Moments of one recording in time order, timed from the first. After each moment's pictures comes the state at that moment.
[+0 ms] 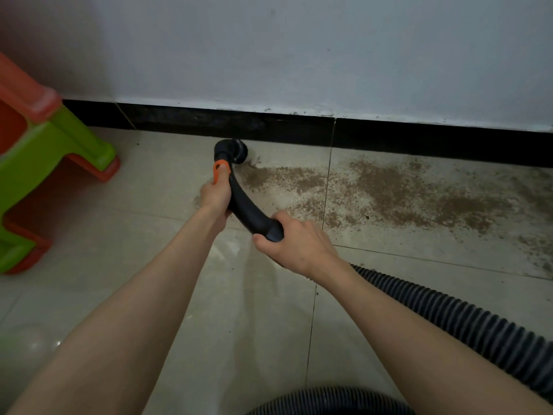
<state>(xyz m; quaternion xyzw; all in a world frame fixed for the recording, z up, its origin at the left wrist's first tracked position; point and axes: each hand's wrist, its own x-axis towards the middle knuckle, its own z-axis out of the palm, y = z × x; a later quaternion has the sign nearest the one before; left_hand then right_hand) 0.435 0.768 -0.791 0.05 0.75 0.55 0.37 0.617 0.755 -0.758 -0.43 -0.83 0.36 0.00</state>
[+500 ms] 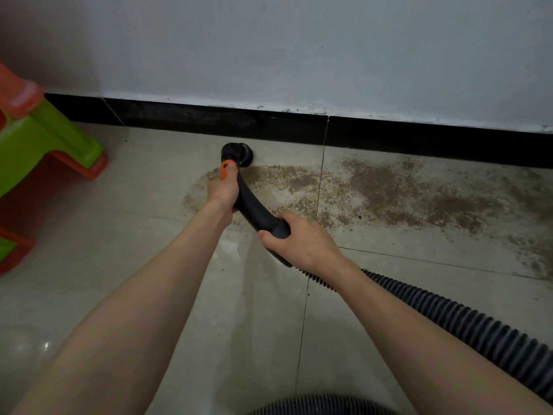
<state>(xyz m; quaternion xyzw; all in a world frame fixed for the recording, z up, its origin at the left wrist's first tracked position) 0.453 0.791 -0.797 0.05 0.75 0.53 0.40 0.632 0.773 -0.772 -0.44 -0.80 0.40 0.02</state>
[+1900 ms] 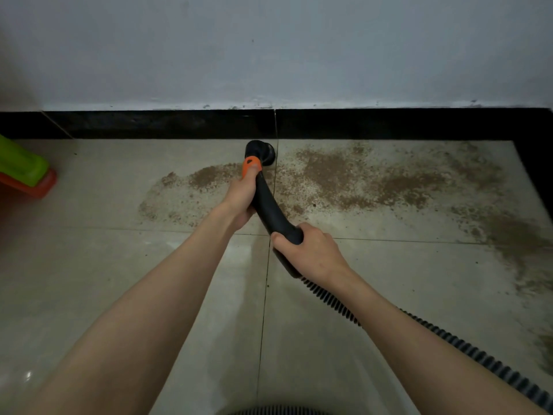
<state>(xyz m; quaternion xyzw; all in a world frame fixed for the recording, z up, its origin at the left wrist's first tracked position) 0.563 0.823 -0.792 0.15 0.68 0.48 0.53 0.726 0.772 -0.778 -0.55 -0.68 0.48 0.07</state>
